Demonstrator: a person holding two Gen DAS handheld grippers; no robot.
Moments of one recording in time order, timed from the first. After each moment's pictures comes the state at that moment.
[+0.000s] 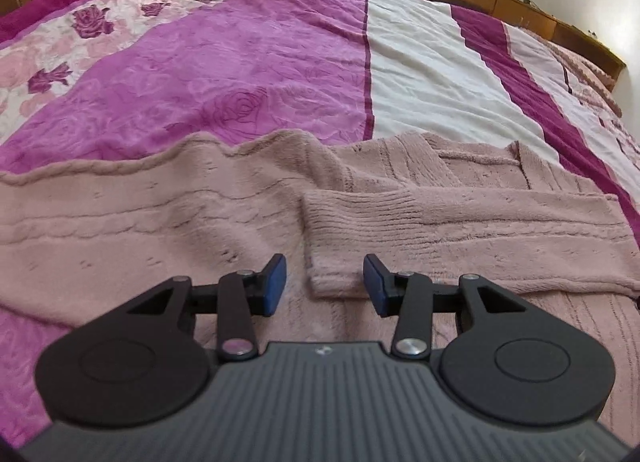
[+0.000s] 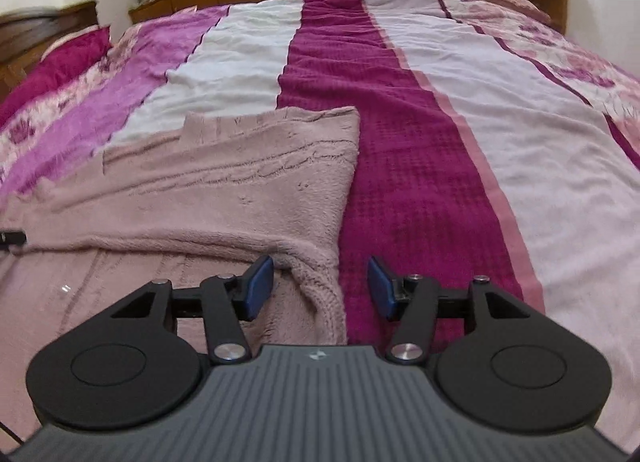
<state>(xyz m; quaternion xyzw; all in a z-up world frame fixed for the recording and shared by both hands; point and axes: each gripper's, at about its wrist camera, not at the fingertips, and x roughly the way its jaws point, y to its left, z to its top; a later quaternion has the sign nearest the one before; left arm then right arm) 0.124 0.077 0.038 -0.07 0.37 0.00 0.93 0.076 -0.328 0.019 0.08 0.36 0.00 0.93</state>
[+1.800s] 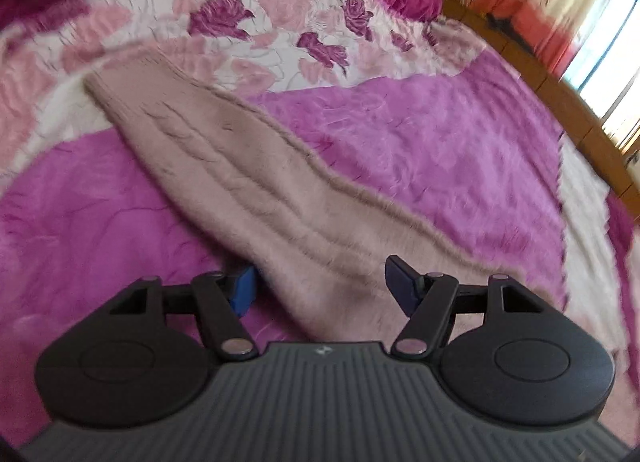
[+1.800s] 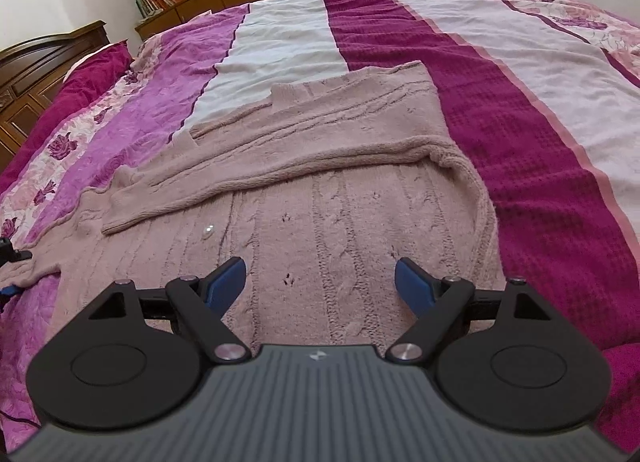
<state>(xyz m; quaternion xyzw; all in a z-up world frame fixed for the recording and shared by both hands) 0.071 0.297 0.027 -0.32 0.29 0.21 0.88 -0.006 -0.242 0.040 0.15 0.37 0.02 0.92</state>
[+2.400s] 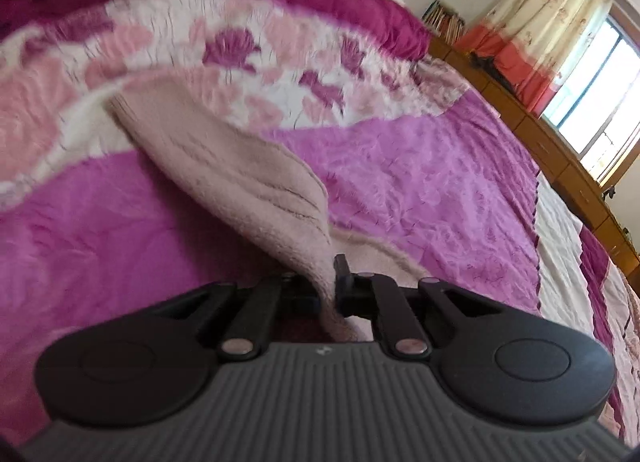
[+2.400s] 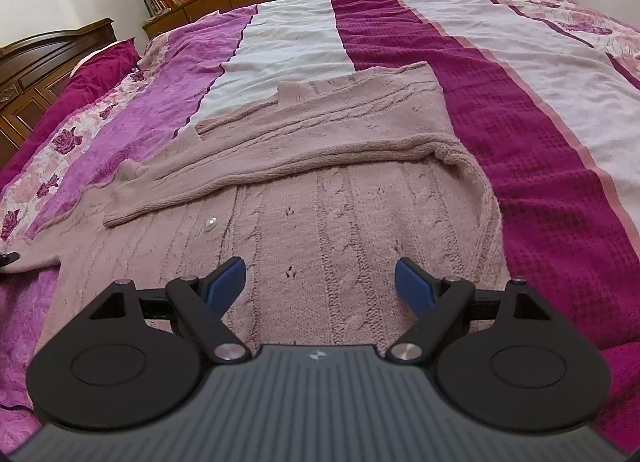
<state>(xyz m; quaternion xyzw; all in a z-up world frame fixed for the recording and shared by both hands) 0.031 0.306 0.040 -0.32 0.22 0.20 0.90 -0.010 -0.240 0.035 0.14 0.36 0.03 0.92</state>
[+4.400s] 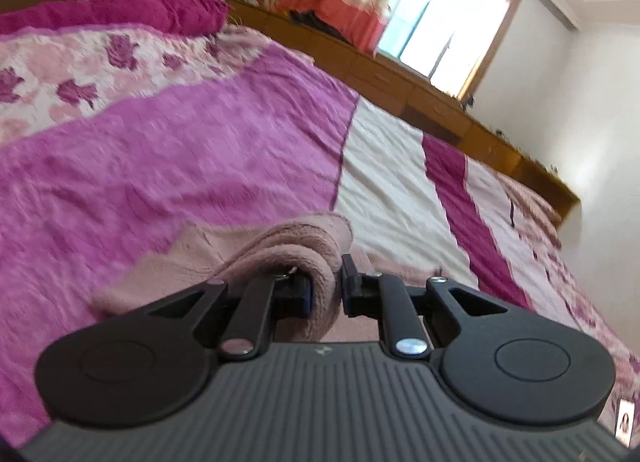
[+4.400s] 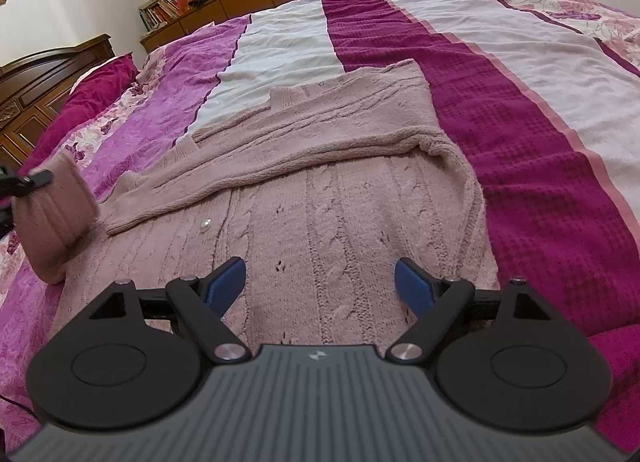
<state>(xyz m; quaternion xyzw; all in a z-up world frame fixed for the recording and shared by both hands) 0.062 0.103 0.091 -0.21 0.23 -0.03 0.95 -0.020 -0.255 0.028 0.17 0.35 0.02 0.92</state>
